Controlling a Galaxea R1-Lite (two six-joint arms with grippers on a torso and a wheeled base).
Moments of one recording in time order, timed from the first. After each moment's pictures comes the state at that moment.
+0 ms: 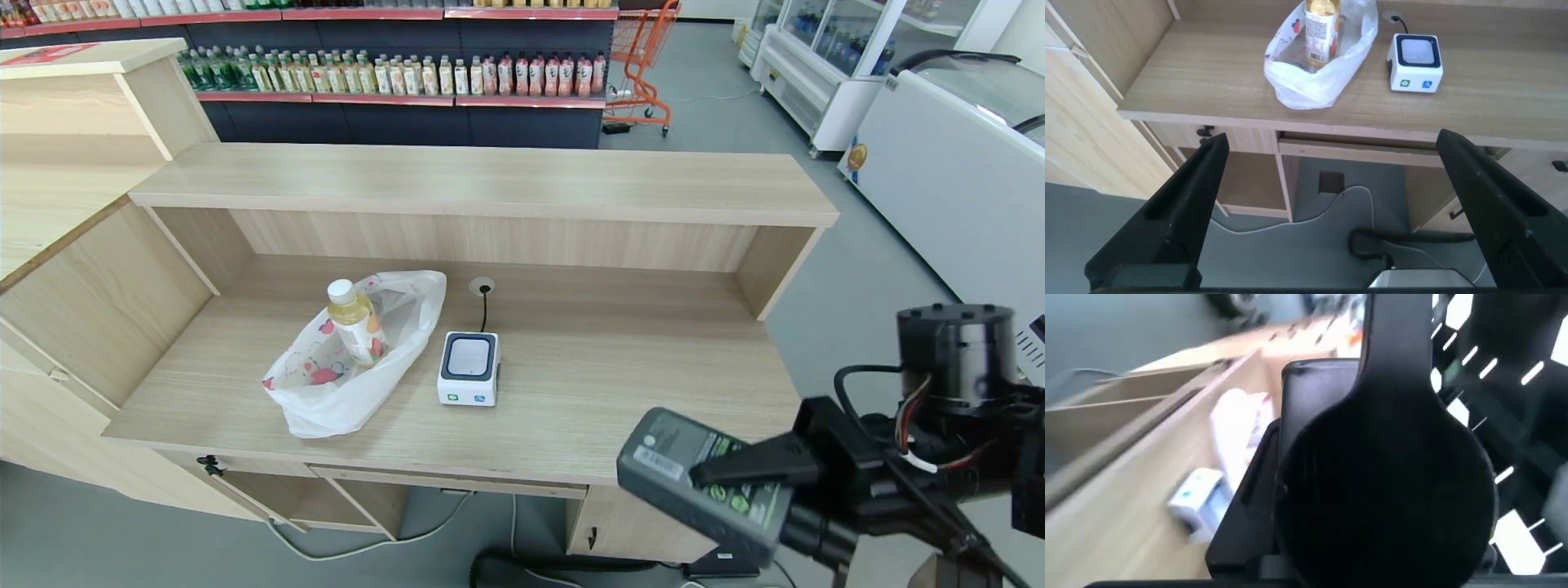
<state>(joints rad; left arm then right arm) 0.00 0.00 0.00 0.00 0.00 0.00 0.35 1.55 -0.54 -0.60 1.16 -2.02</state>
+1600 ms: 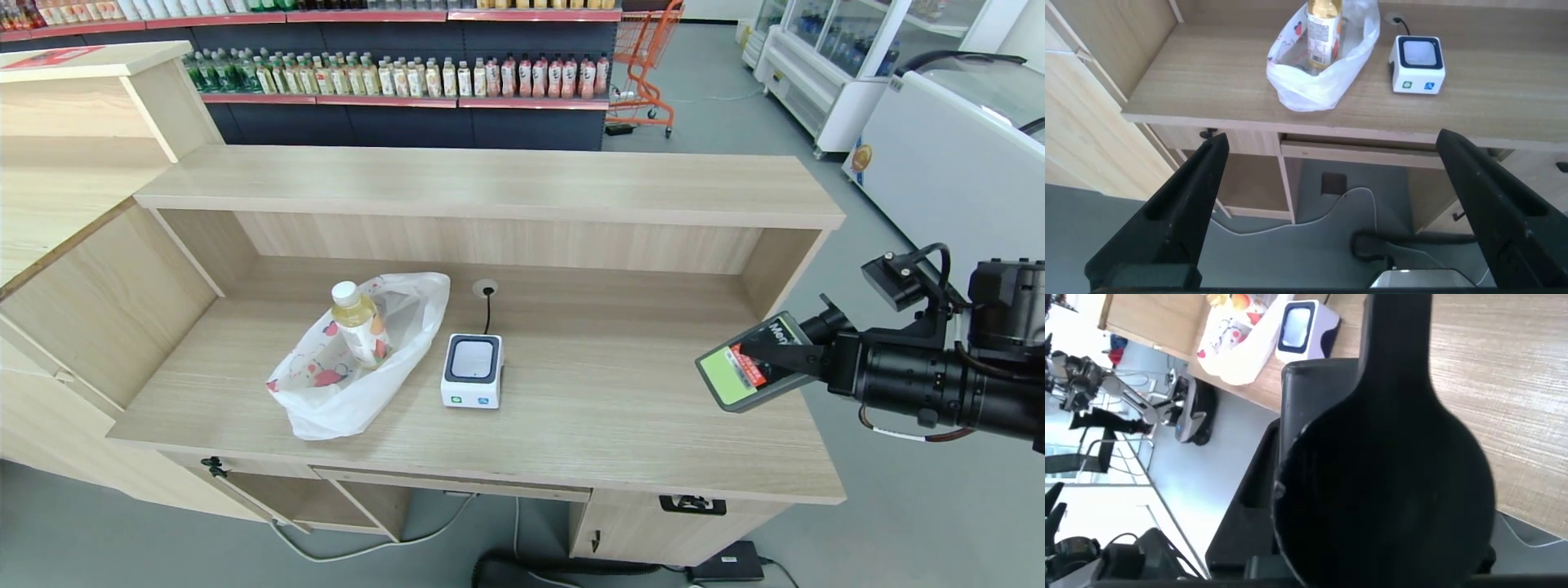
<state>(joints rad) 0.00 0.00 0.00 0.00 0.00 0.01 0.08 1.59 -0.64 -0.63 0.68 0.33</state>
